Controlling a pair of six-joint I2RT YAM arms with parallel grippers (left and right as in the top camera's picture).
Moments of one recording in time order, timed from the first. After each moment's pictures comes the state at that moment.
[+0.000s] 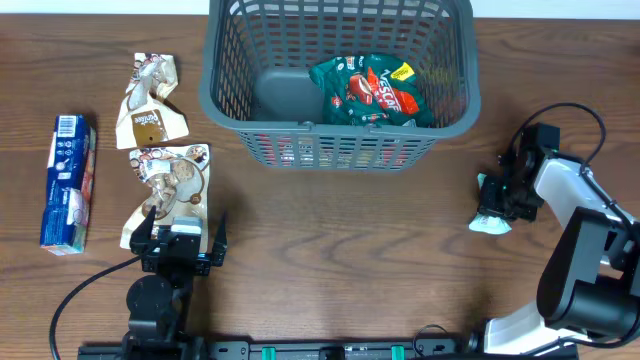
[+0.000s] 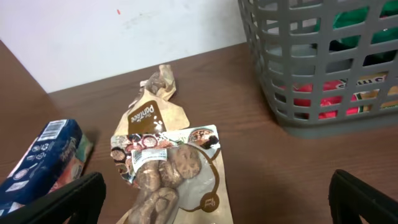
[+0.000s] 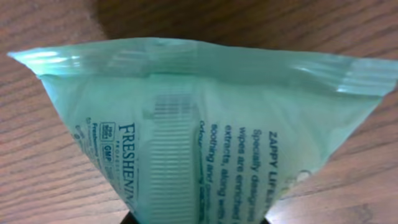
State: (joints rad) left arm -0.10 0.01 0.09 -0.31 -0.08 0.23; right arm -0.27 1.76 0.97 -0.74 -0.02 0.06
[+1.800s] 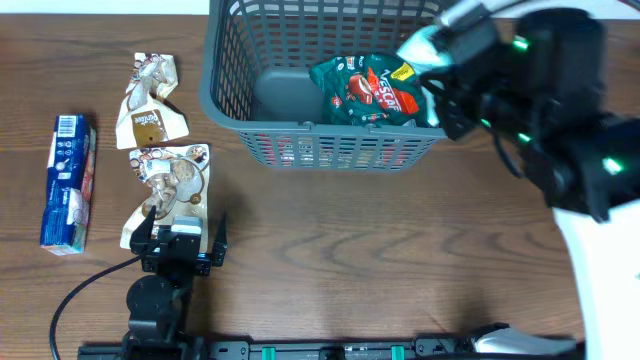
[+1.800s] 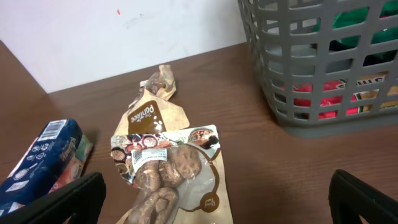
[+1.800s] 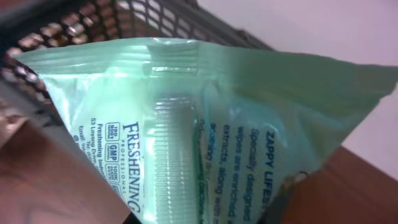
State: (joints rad) left arm -0.10 0.01 0.09 -0.31 -0.08 0.23; right arm 0.34 1.46 1.92 -1.11 -0.04 -0.25
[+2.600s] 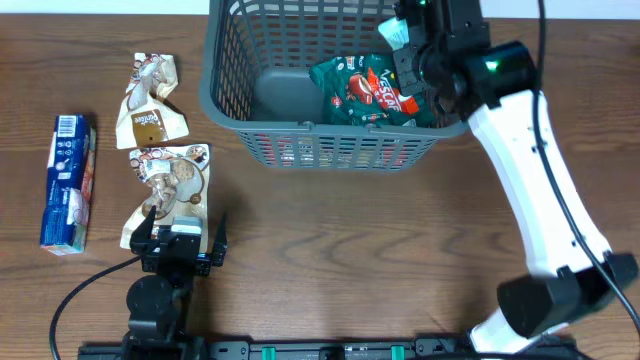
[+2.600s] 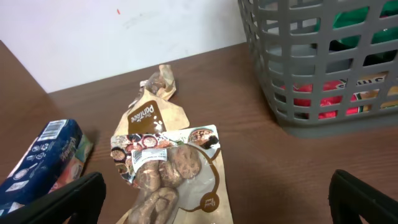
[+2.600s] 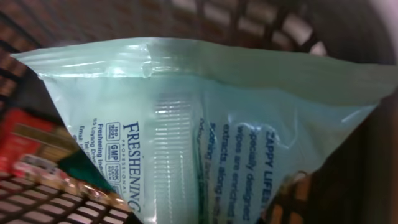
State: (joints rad) left arm -0.10 0.01 0.09 -0.31 -0.08 0.23; right arm 0.32 1.80 1.92 -1.02 0.13 -0.01
